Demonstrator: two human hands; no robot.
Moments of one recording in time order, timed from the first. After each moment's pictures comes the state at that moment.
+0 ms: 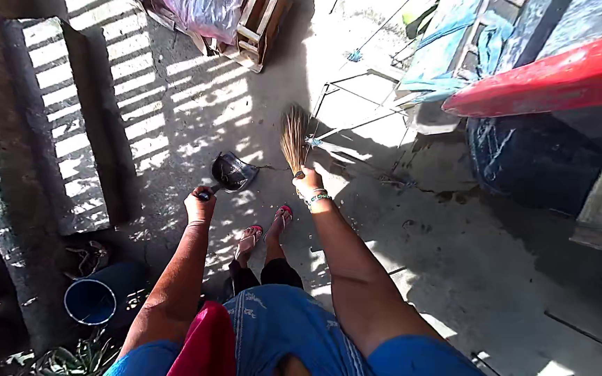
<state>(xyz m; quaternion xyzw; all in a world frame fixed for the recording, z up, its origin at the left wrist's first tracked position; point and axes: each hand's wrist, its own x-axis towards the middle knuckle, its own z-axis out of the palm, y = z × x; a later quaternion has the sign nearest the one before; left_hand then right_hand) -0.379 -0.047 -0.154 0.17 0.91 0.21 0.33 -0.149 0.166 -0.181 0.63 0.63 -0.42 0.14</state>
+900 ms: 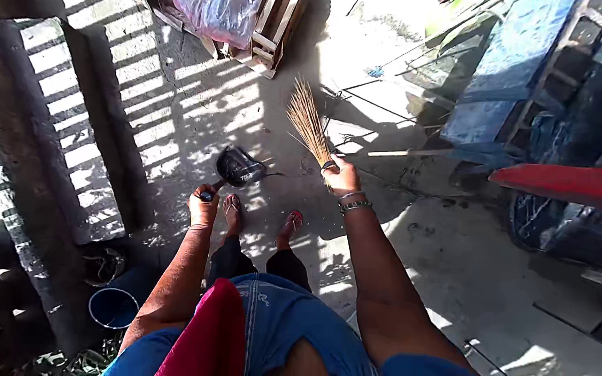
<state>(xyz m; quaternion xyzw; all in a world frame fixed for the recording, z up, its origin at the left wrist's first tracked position) -0.486 -0.013 -0.141 0.19 0.88 0.26 0.35 -0.212 0.234 -0.115 0.65 0.65 -0.40 0.06</state>
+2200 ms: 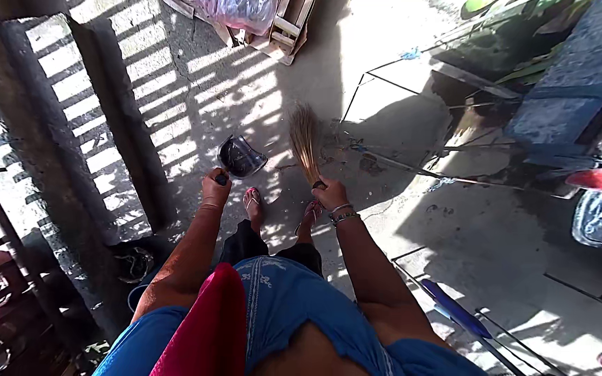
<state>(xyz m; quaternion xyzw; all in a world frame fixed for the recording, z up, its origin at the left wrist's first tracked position) -0.596 -0.007 -0.169 0.27 0.84 0.23 0.40 -0.299 0.141 -0.131 0.66 0.57 -0.46 0.16</state>
